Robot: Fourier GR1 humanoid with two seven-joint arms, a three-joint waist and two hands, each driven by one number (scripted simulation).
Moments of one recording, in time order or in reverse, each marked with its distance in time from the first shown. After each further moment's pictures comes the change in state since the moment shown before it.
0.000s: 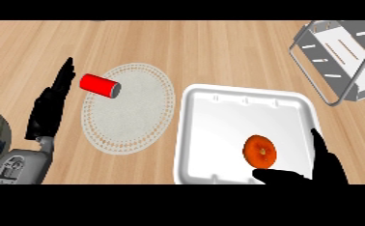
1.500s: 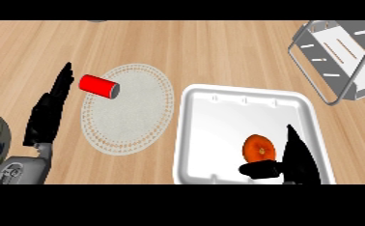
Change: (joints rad) left arm 0.046 -0.025 0.029 -0.029 -0.031 -0.027 -0.012; right arm -0.093 0.030 0.023 0.232 0.058 0.043 -0.005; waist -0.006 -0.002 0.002
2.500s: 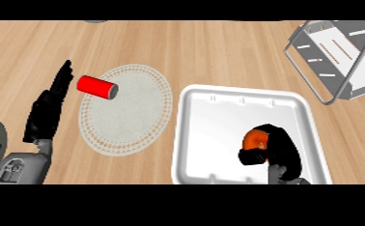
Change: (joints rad) left arm -0.024 -0.020 0.038 0.031 -0.026 -0.030 -0.002; right arm -0.114 -0.024 0.019 0.183 -0.080 -0.005 -0.045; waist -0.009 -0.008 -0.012
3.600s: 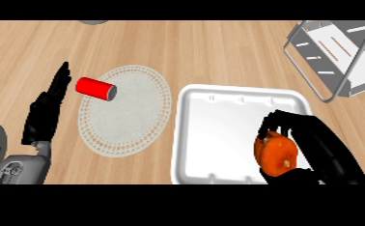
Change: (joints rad) left arm 0.017 -0.017 0.024 -0.016 -0.014 -0.009 0.012; right arm -0.022 -0.395 0.029 -0.353 -0.275 0.245 -0.796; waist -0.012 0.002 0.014
